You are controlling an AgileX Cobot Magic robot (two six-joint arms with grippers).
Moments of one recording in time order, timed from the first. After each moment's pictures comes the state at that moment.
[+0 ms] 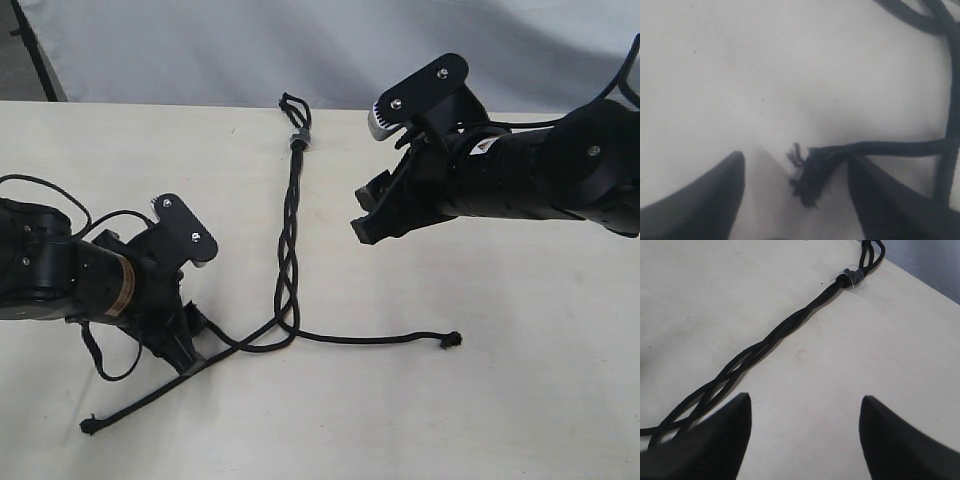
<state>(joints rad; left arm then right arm) -0.39 1.75 -0.64 0.91 0.02 -0.52 0.54 1.54 -0.82 0.62 0.03 -0.85</state>
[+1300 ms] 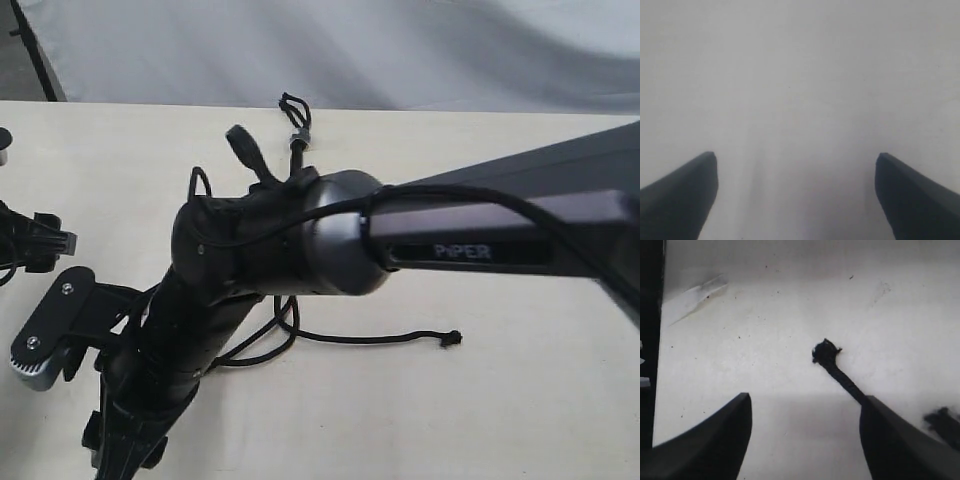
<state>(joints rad) 0.01 1.53 -0.63 0.91 0.24 -0.95 1.06 2.05 -1.36 0.61 0.64 -0.89</state>
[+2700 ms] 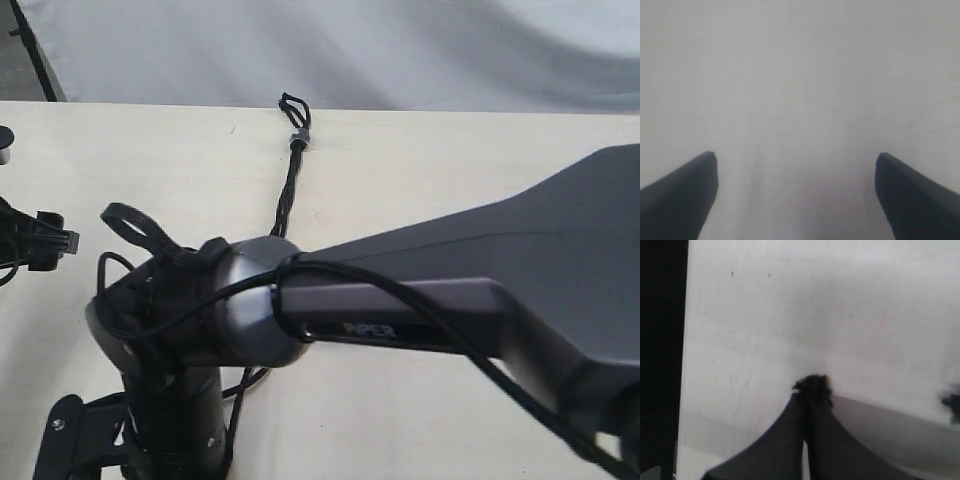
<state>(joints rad) 0.01 1.53 -0.63 0.91 0.22 -0.94 1.19 2.13 -1.42 0.22 0.97 -0.73</state>
